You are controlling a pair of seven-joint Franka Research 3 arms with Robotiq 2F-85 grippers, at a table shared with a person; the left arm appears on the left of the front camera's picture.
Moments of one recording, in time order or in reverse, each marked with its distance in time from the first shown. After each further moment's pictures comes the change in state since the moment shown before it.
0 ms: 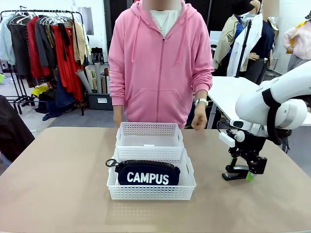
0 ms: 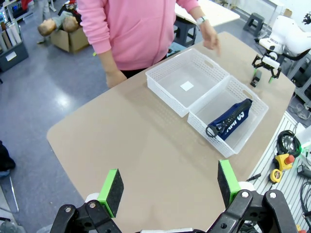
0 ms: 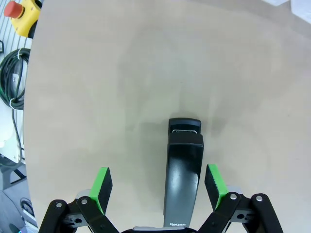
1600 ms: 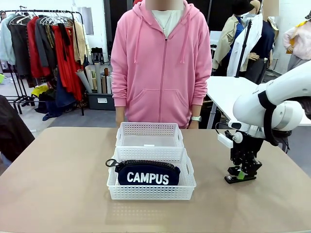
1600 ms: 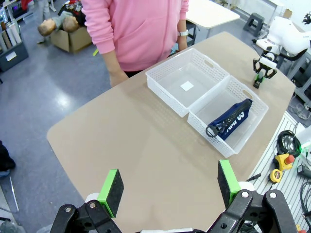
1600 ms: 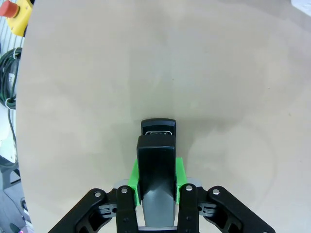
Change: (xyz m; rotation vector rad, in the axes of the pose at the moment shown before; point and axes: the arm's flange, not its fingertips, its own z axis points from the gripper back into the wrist) left arm 0.000 0.000 0.000 0.000 0.000 0.000; right arm -0.004 -0.011 -0.008 0.004 0.003 -0.005
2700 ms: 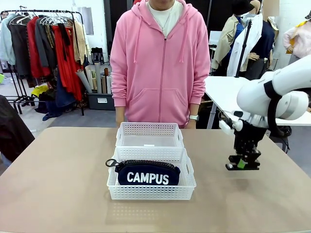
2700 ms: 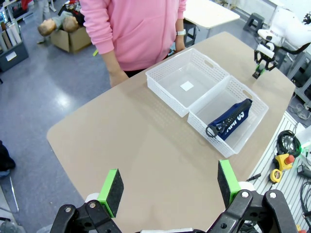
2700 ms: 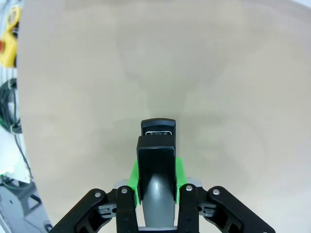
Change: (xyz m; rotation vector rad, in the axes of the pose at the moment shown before) left arm 0.000 0.000 0.000 0.000 0.000 0.000; right arm 0.002 -0.006 0.051 -0.077 0.003 -0.237
